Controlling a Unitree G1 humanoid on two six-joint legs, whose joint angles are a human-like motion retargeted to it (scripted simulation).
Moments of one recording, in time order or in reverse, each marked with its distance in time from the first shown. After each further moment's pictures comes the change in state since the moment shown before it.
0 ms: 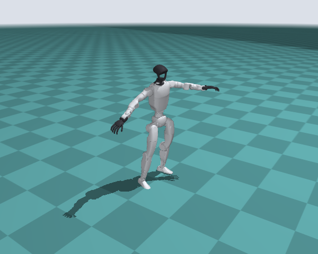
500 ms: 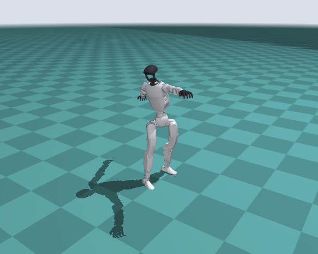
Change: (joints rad) left arm -0.666 0.233 -0.551 -0.064 0.074 -0.002 -0.035; right arm 0.760 0.521 -0.655 0.098 0.639 0.037 -0.096; waist -0.771 0.042 0.067; left_leg 0.109 0.027 0.506 -0.020 0.015 -0.004; right_leg -0.181 0.192 0.505 -0.033 0.144 0.000
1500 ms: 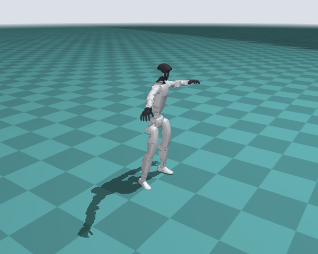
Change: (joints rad) left arm 0.500 -0.020 0.364 0.128 -0.066 0.000 -0.025; right arm -0.883 -0.608 0.482 -0.039 -0.442 -0.052 -0.018; waist 0.955 -0.206 -0.058; left_leg -0.240 0.012 -0.838 0.078 0.022 0.005; right_leg 0.279 -0.171 -0.844 0.055 -0.198 -0.013
